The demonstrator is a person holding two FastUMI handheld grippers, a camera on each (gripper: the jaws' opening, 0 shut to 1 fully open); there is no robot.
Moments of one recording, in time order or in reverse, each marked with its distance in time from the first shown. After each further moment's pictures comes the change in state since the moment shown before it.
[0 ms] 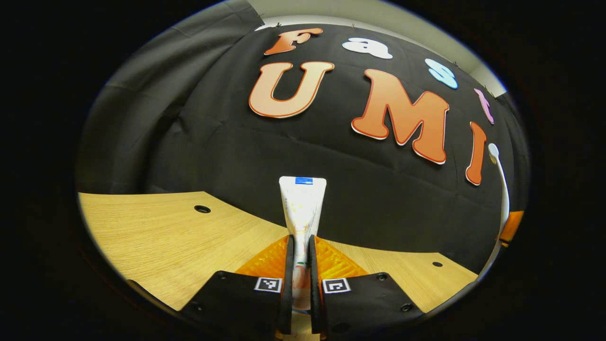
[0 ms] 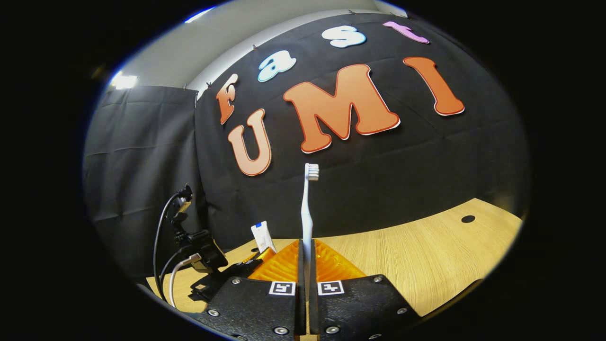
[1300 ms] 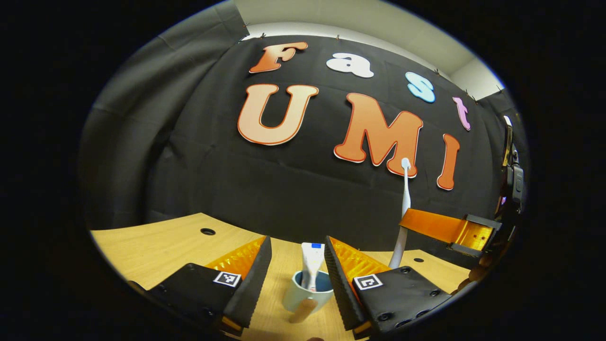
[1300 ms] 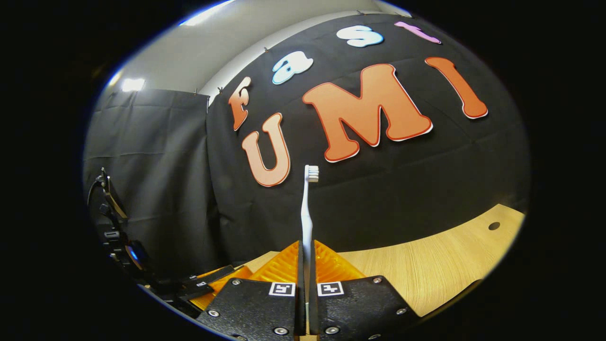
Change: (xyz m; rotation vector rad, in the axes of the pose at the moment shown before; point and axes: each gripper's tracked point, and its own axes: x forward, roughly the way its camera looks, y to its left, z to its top) left arm -0.079 0.037 0.085 0.076 -0.047 -0.113; right arm 0.074 0.058 0.021 0.004 -0.060 0.112
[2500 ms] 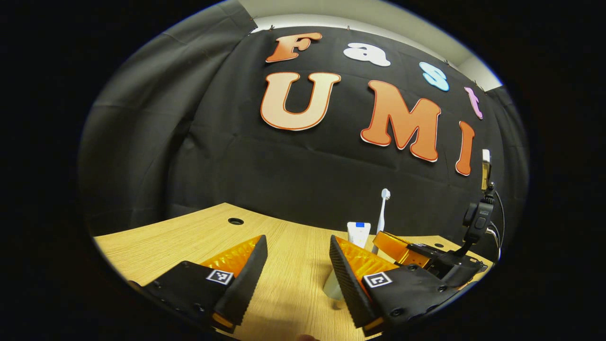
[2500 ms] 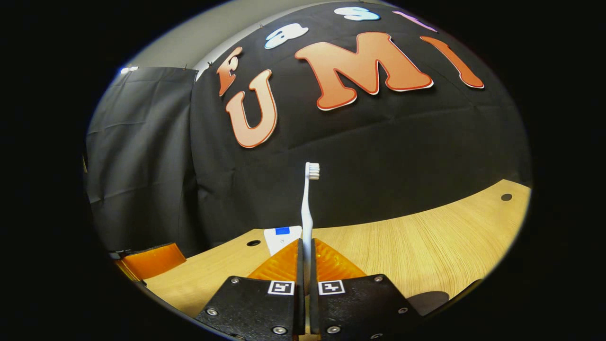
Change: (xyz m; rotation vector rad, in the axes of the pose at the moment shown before) left arm -0.007 0.056 -0.031 0.025 0.101 0.064; right arm 0.064 -0.014 -0.118 -0.024 0.120 -0.089
